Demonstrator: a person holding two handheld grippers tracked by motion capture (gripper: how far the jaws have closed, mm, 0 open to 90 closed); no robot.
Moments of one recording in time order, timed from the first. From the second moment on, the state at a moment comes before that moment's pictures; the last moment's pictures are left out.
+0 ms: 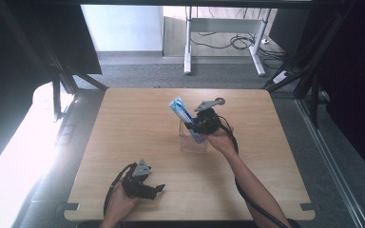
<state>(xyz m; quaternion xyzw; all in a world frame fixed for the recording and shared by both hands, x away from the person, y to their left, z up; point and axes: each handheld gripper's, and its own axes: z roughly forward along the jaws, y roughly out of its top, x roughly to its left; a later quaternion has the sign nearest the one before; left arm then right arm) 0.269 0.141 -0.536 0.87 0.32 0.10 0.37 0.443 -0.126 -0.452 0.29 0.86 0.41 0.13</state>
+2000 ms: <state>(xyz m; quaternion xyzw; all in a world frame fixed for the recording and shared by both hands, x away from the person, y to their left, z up) 0.270 0.139 -0.538 0.87 0.32 0.10 0.37 0.423 -0.138 -0.435 0.27 0.87 0.41 0.11</state>
